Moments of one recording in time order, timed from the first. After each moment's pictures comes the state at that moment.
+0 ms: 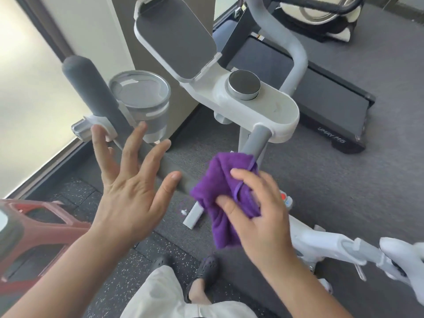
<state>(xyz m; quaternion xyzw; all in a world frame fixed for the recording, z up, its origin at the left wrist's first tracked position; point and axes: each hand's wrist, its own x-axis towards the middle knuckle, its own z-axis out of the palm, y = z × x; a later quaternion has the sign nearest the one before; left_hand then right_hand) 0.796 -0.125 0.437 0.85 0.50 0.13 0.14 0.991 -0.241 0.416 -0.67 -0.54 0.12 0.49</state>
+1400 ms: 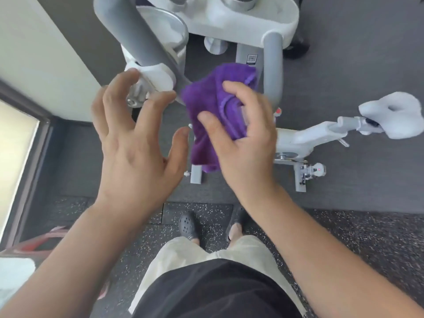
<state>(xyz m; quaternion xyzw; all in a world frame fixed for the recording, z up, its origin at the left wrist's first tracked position) 0.696 -0.062 0.452 0.90 0.27 0.30 0.17 0.808 -0.170 0.444 -0.80 -0.32 -0.08 0.51</state>
